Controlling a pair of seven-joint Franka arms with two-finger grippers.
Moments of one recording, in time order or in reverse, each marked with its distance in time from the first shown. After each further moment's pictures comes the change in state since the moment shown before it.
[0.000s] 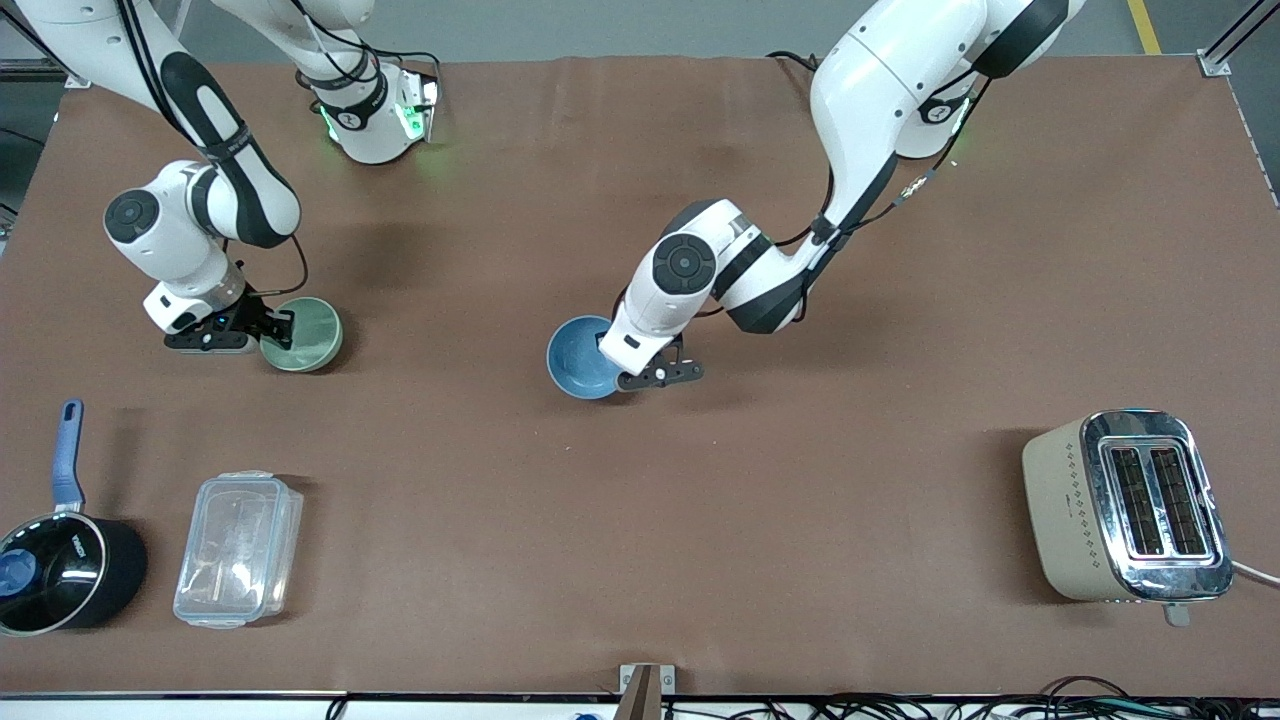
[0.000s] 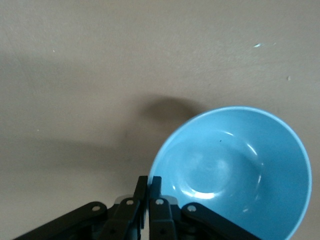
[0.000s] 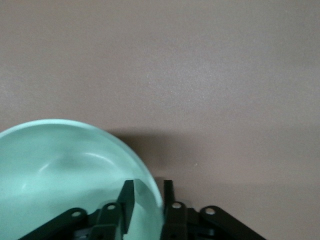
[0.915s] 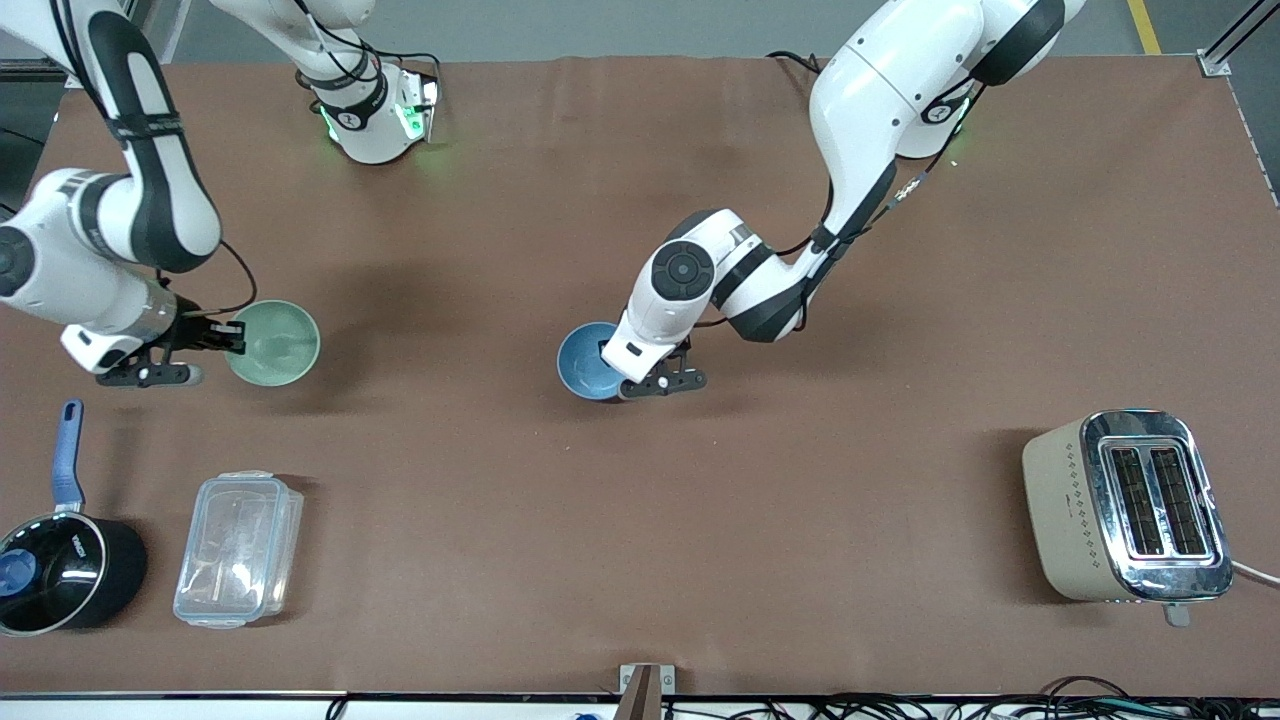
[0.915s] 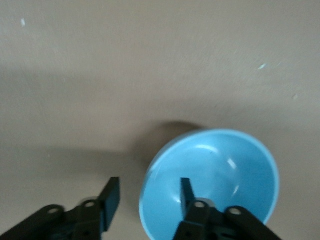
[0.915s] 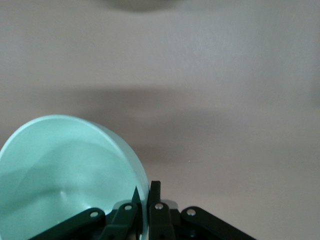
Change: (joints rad) left arm 0.010 0.008 0.012 0.030 0.067 0.004 0.000; right arm 0.039 -0.067 0.009 0.468 0.004 -0.763 0.010
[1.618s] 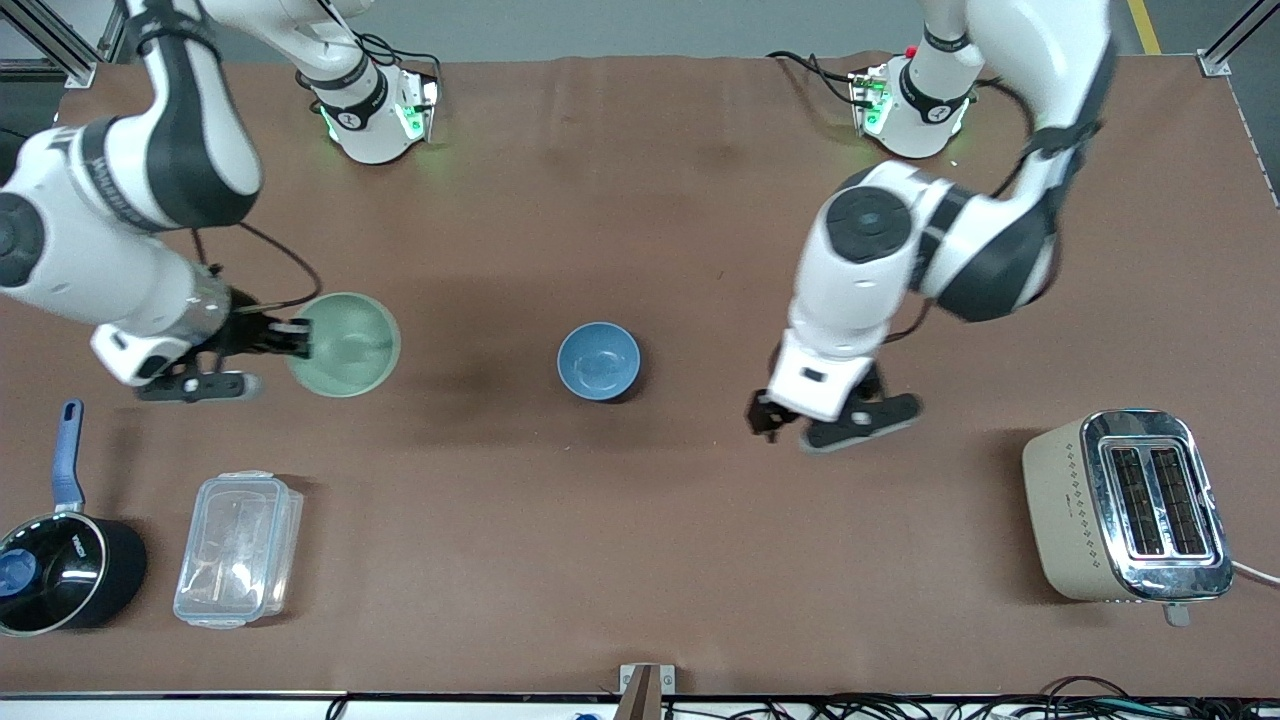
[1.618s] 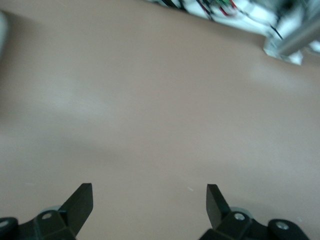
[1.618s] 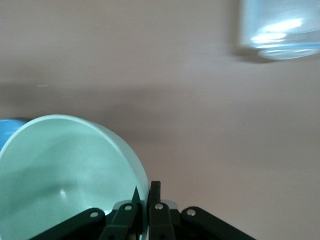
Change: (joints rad) left arm 0.275 -0.339 0.037 0.031 0.229 -0.305 0.041; right arm 0.347 -0.004 0.010 0.331 0.156 -0.307 0.356
